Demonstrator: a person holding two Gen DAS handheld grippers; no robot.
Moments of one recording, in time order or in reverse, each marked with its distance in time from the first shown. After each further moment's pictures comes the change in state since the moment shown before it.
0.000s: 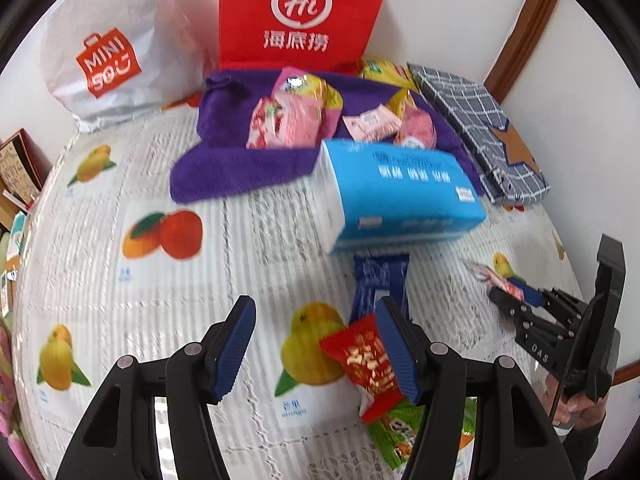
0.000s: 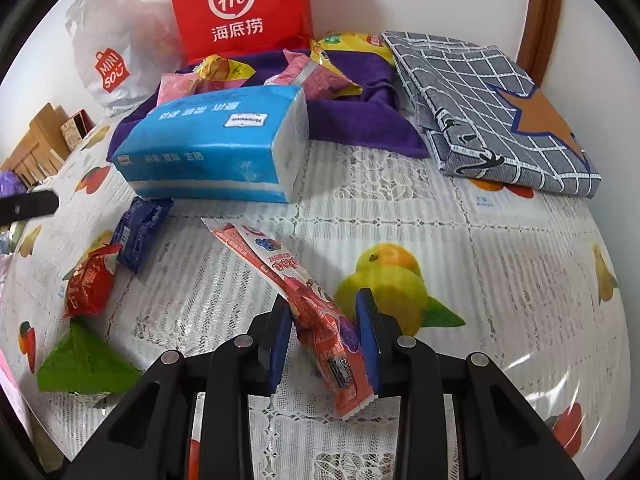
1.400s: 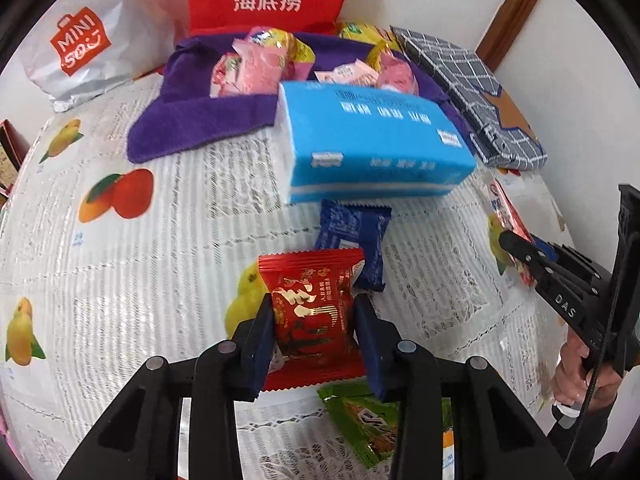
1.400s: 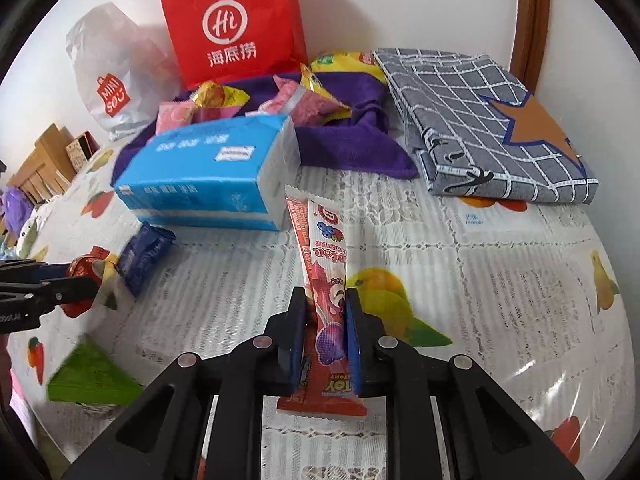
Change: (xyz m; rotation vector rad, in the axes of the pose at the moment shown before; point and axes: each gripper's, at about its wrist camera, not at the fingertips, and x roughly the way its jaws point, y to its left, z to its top) left arm 0.026 -0.025 -0.022 0.017 0.064 -0.021; right arm -0.012 -0.015 0.007 0.030 -0.067 0.037
